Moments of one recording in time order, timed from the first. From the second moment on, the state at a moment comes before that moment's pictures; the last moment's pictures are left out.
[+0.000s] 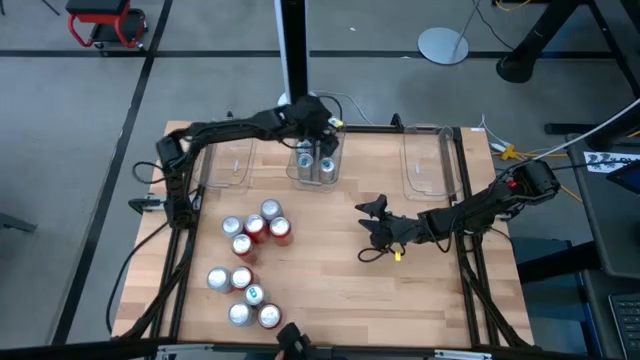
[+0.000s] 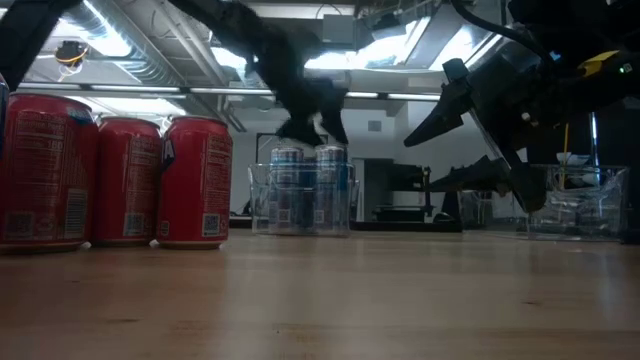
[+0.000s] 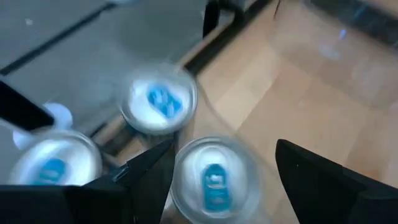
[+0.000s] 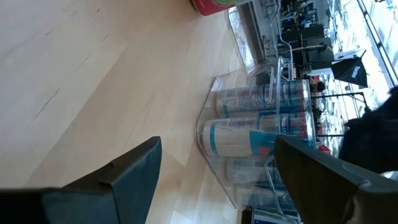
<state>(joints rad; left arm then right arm) 0.49 1.87 1.50 -0.33 -0.08 -0.17 0.30 1.46 0.43 0.52 0.66 -0.94</state>
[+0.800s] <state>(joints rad) -0.09 1.29 1.51 -1.22 -0.10 -0.44 0.30 1.46 0.43 0.52 0.67 -0.95</state>
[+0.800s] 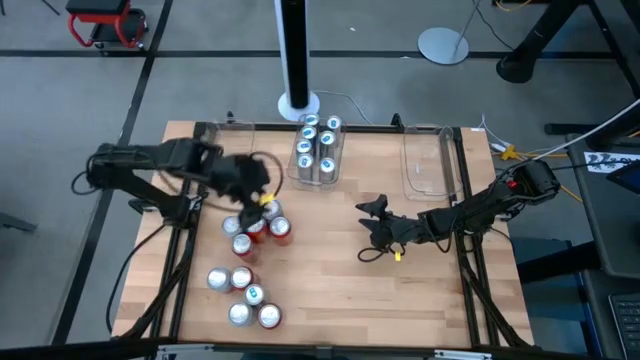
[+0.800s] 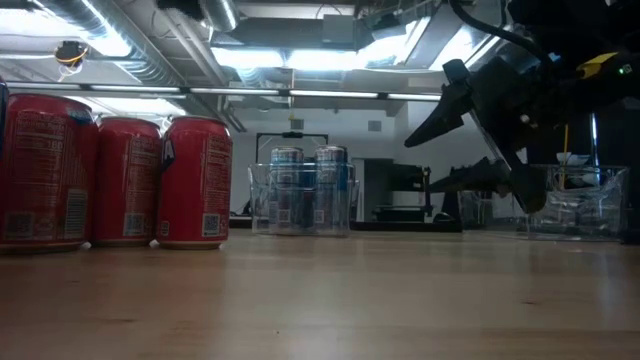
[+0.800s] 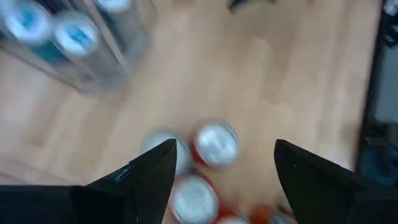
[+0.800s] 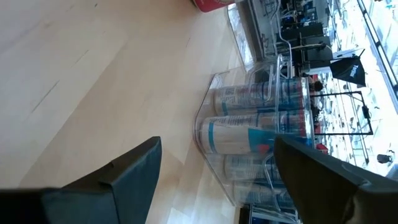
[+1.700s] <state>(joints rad) -0.68 1.52 1.48 -1.22 -0.11 -0.81 0.30 1.46 0.43 0.60 0.69 -0.98</state>
